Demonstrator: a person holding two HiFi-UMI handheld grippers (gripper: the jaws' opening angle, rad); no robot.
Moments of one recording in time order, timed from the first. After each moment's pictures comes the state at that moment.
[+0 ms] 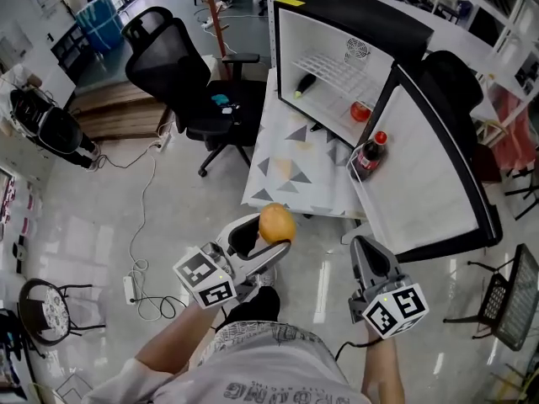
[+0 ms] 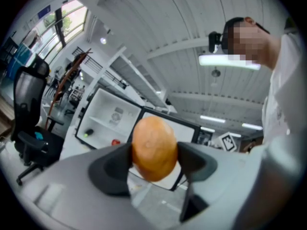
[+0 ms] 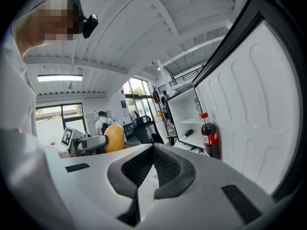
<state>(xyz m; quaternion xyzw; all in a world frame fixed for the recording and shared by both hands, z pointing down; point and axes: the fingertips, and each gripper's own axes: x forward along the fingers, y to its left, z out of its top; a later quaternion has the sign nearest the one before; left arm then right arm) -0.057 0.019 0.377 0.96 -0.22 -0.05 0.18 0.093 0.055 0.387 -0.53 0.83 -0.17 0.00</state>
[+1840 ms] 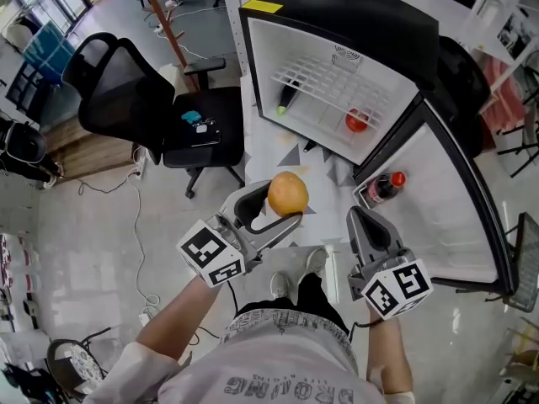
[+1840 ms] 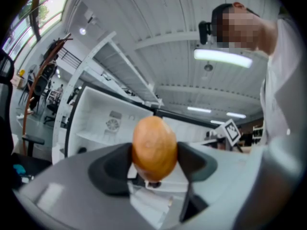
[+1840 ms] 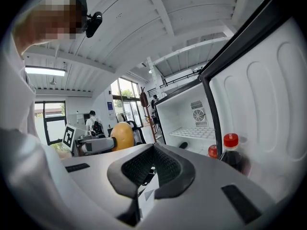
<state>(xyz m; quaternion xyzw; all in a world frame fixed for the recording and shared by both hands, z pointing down) -0.025 -0.190 0.360 0.99 -0.11 -0.01 0.12 0.079 -0.140 0.365 -0.60 0.79 -0.16 0.01</state>
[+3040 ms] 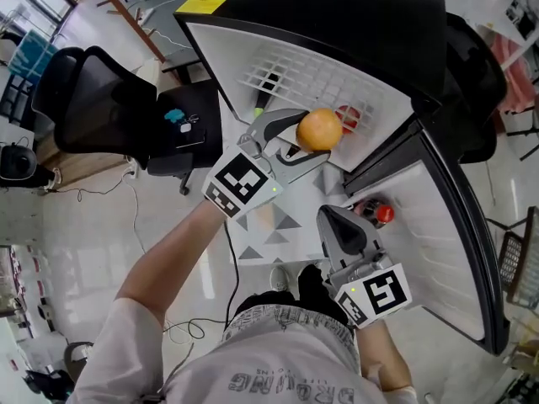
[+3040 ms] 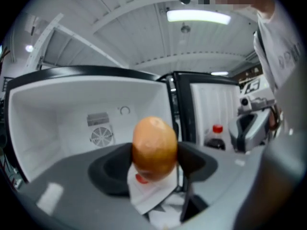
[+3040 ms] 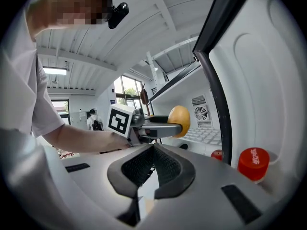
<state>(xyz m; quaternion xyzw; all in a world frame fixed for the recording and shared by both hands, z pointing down) 0.153 -0.327 0.378 0.99 -0.04 0.12 -0.08 0.108 -0.215 0.385 -0.57 0.80 -0.15 0.00</state>
